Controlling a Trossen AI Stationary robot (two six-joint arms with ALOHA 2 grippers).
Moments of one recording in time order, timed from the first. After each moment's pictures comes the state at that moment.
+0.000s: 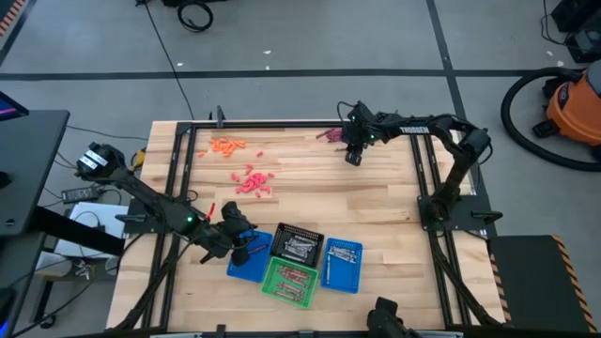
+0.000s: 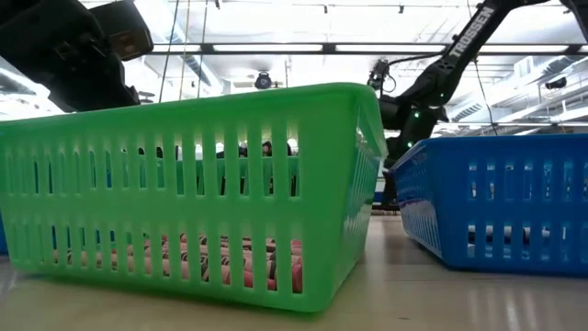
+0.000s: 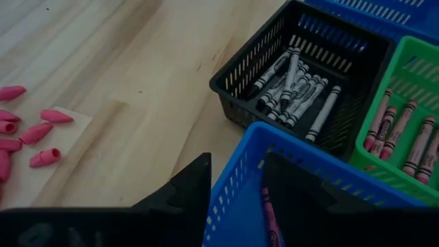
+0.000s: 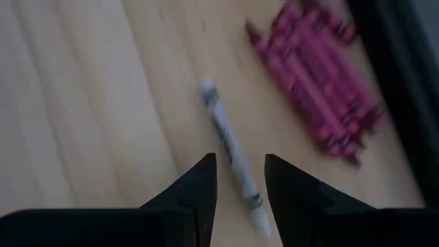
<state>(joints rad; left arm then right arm) -0.55 1.25 0.52 -0.09 -0.60 -0.67 -0.78 1.74 0.96 -0.31 -0.12 -0.42</state>
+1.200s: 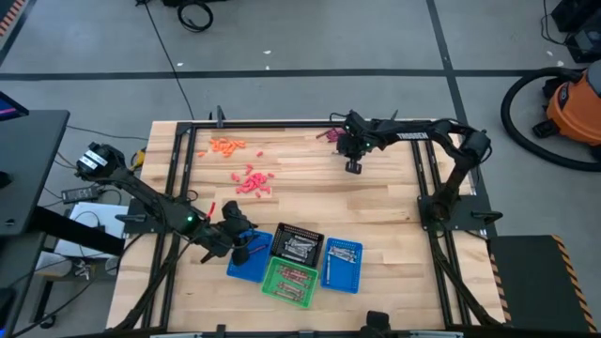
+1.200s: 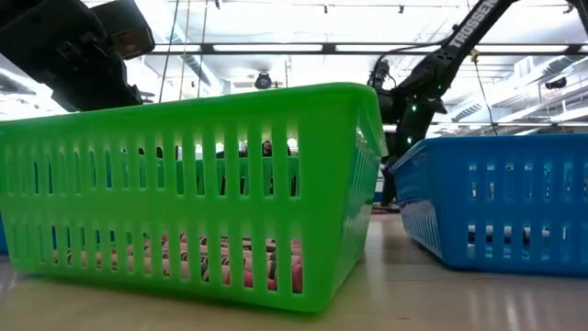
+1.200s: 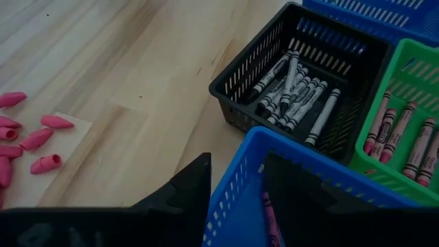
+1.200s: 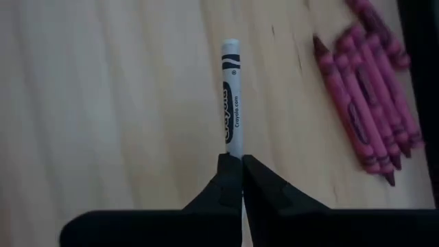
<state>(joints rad) -0.55 1.25 0.52 -0.07 -0.60 -0.64 -0.66 1.71 0.96 -0.38 -0.04 -0.48</state>
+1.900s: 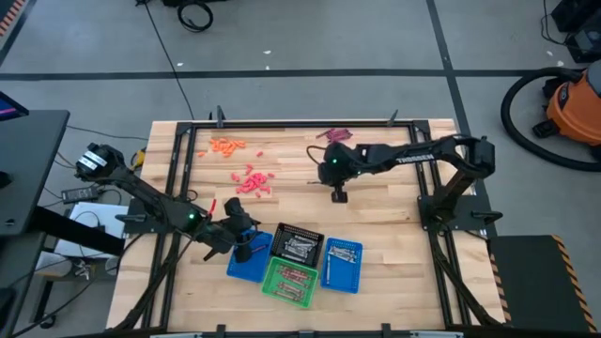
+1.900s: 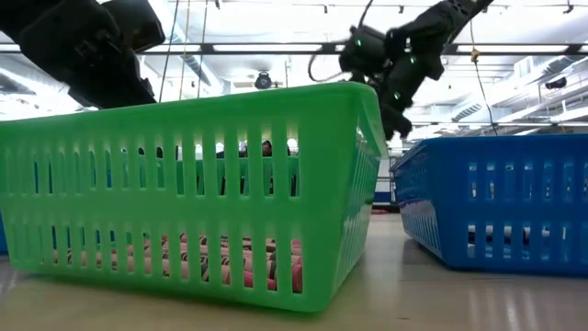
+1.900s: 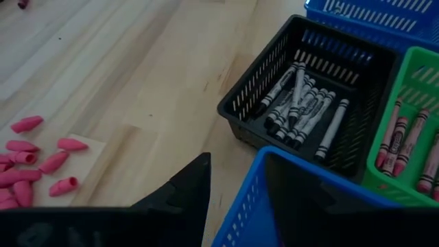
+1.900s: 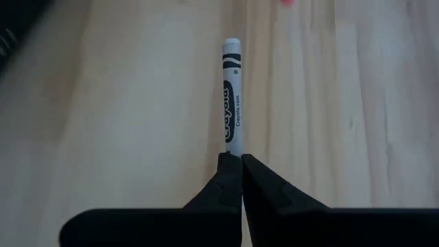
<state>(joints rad) -0.51 1.25 0.55 -0.08 -0.60 -0.55 -0.26 1.63 0.99 -0.30 -0.07 -0.34</state>
